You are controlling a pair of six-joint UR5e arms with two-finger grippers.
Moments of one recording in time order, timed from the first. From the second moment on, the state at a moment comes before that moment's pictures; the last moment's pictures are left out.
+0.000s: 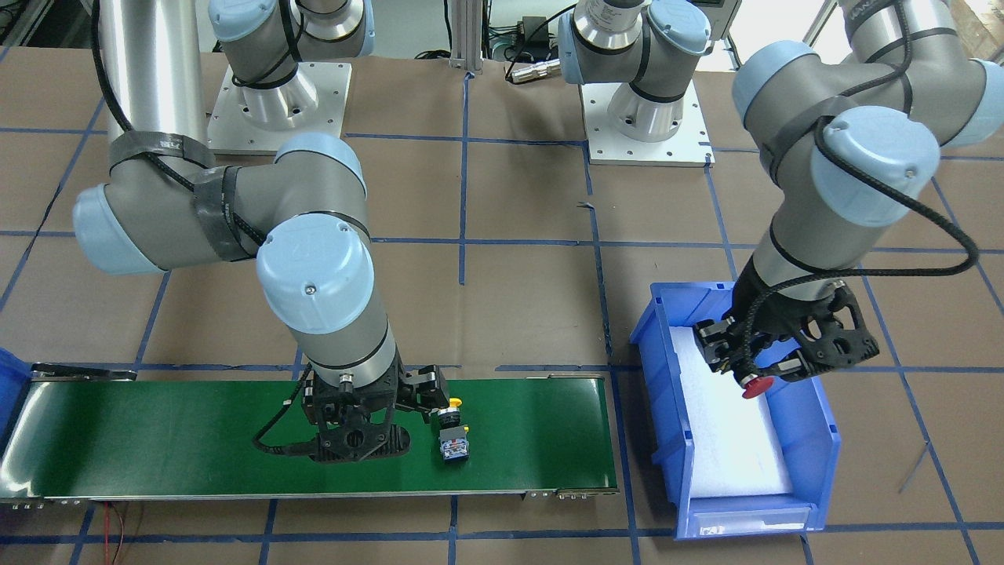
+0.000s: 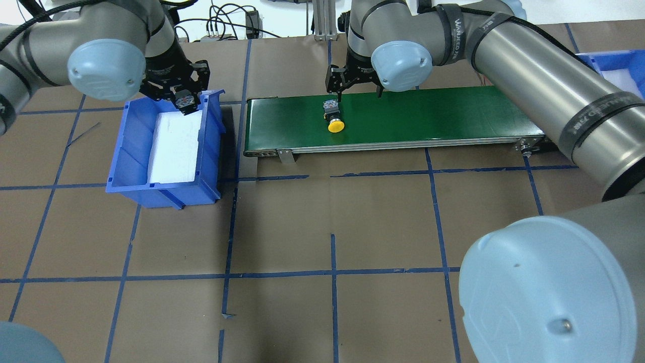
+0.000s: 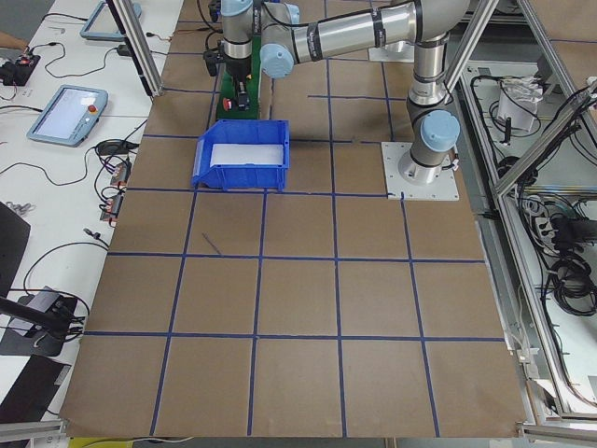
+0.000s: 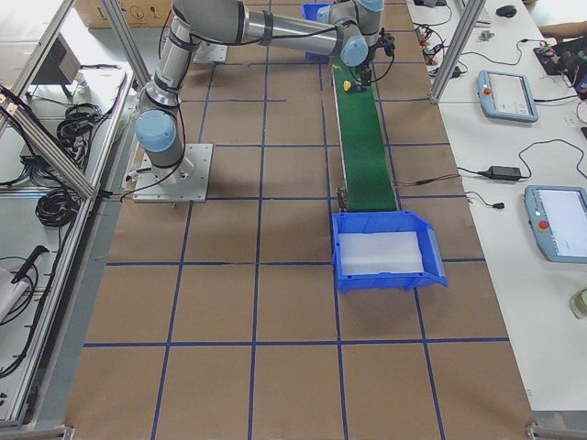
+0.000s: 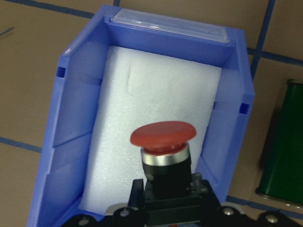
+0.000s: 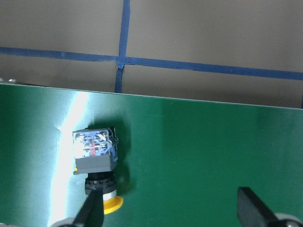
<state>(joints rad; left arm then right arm) -1.58 -1.89 -1.51 -1.22 1.68 -0.30 1.80 -0.99 1.31 -1.99 -1.53 0.12</state>
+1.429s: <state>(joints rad) -1.75 -2.11 -1.47 -1.03 1.69 -0.47 1.81 -0.91 1.31 -2.04 -1.52 0.06</state>
